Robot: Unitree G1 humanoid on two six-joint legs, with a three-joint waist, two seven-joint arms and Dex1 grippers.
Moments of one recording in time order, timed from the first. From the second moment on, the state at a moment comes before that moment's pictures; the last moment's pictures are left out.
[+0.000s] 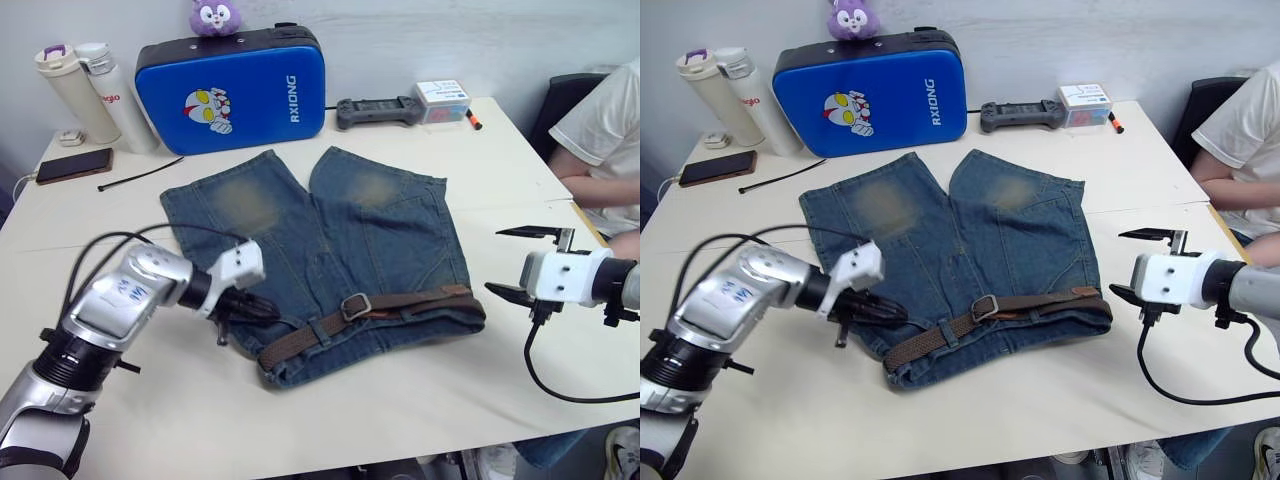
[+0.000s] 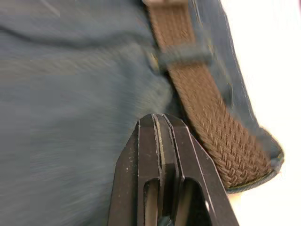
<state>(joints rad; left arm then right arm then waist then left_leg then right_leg) -0.57 0.87 -0.18 -0.18 -0.42 0.84 -1.15 -0.12 -1.15 -0.18 -0.10 0.25 -0.04 0.93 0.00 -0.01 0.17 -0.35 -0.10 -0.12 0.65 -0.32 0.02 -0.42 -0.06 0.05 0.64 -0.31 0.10</state>
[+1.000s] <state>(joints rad) 0.17 0.48 0.39 -0.51 -0.47 0.66 -0.58 -0.15 -0.87 -0.28 -0.19 0.66 0.64 0.84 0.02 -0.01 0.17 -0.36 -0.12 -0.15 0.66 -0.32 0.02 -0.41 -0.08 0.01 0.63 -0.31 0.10</state>
